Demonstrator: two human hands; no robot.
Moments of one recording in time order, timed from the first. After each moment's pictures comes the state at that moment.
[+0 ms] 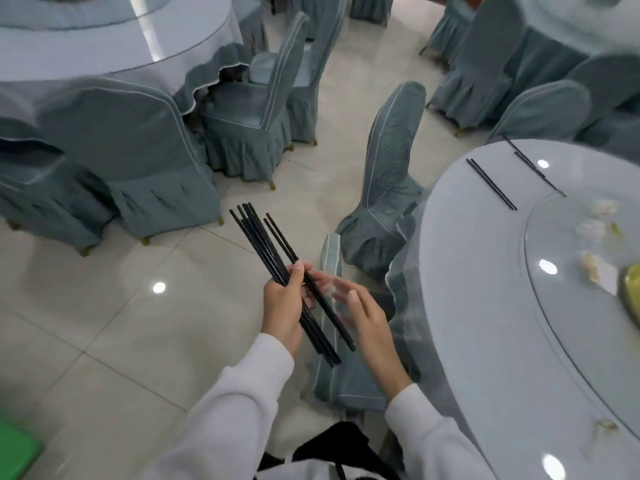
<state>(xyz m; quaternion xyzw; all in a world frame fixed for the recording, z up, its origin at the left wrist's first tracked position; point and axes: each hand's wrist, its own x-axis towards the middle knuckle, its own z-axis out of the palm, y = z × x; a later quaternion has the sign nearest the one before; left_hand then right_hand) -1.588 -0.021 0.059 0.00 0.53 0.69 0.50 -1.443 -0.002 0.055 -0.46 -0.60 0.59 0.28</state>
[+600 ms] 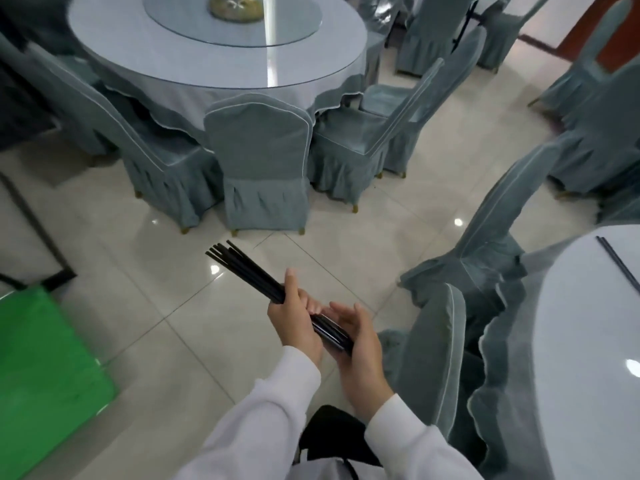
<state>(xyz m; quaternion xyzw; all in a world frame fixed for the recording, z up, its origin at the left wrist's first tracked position) -1.783 -0.113 0.055 -0.22 0.45 0.81 0.30 -1.690 -0.096 0.058 -0.51 -0.30 0.77 0.23</state>
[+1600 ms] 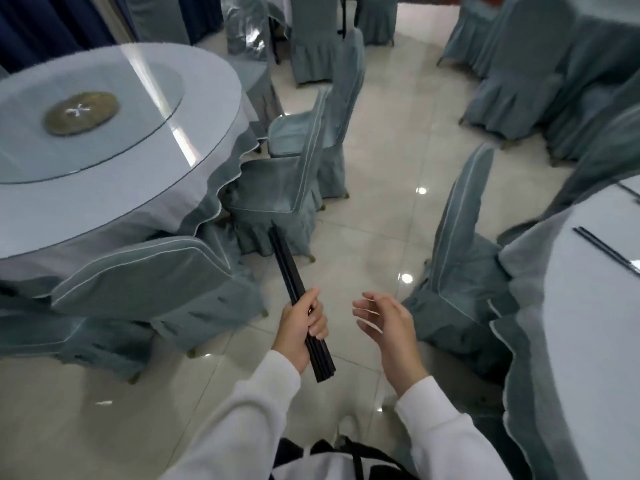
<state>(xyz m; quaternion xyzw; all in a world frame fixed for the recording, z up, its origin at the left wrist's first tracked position) -1.910 0.291 0.041 0.06 0.55 0.60 0.58 -1.758 0.336 0.038 -0.54 -0.28 0.70 0.38</state>
